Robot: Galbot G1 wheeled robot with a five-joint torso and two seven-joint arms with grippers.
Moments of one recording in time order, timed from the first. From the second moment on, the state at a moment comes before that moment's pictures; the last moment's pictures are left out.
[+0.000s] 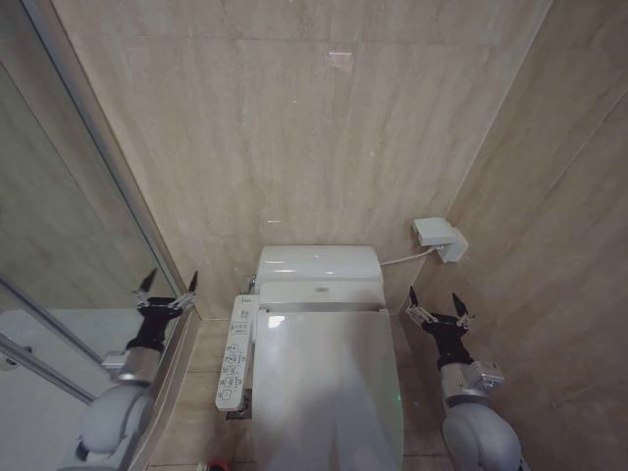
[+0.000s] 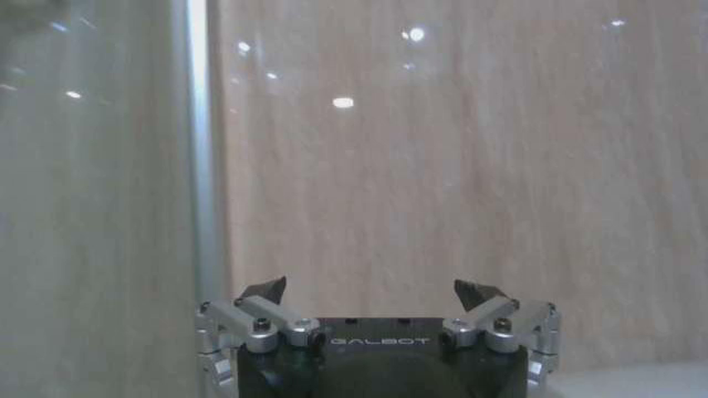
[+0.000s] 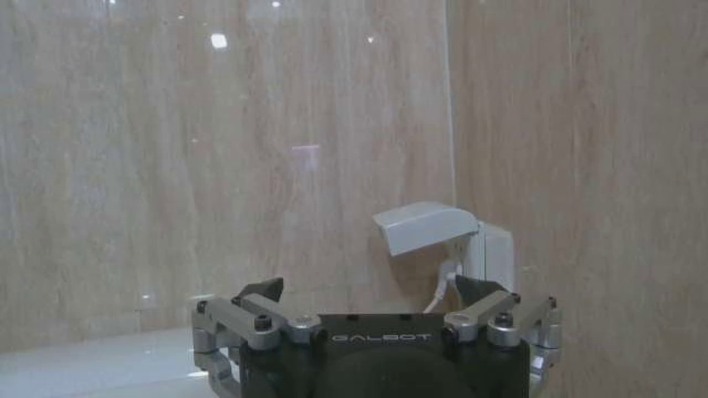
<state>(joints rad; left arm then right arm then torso) 1.31 -1.18 -0.67 -1.93 -0.32 -0.19 -0.01 -1.44 1.36 0.62 2.06 0.30 0.04 0.20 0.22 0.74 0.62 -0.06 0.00</state>
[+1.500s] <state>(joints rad) 1.57 -1.27 -0.70 -2.21 -0.36 -0.12 -0.01 -1.44 1.36 0.62 2.06 0.30 0.04 0.20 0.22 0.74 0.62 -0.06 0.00</state>
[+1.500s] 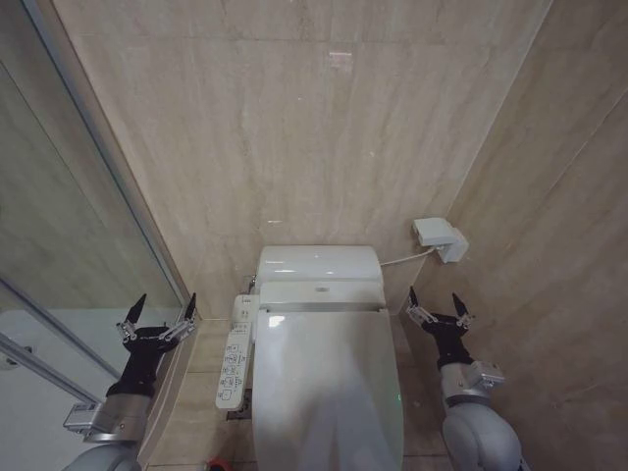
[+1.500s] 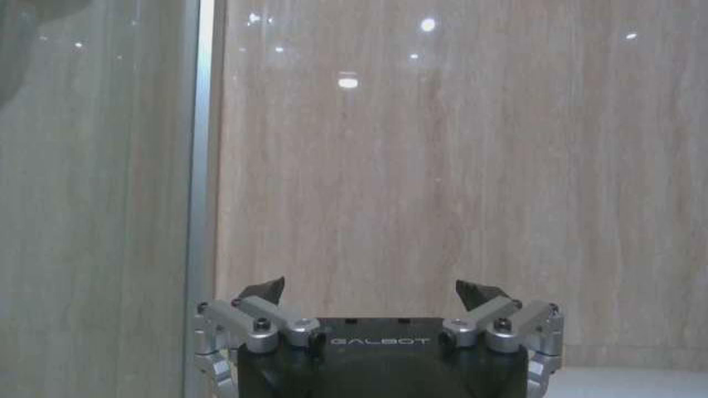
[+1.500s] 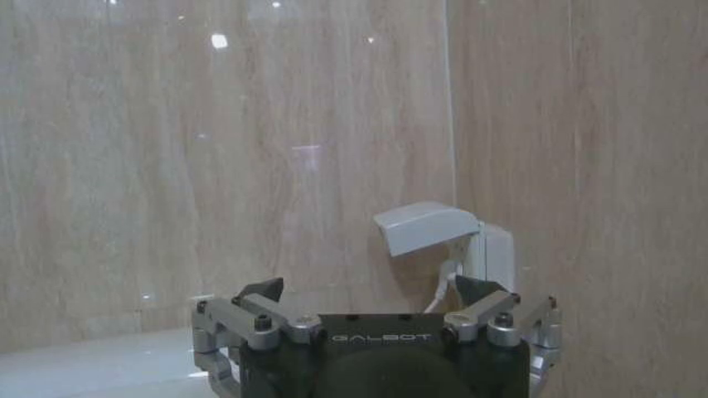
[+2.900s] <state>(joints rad) 1.56 -1.29 -0.68 -2.21 -0.35 -0.10 -0.05 -1.44 1.36 0.62 2.06 0.30 0.04 0.20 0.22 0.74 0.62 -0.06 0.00</state>
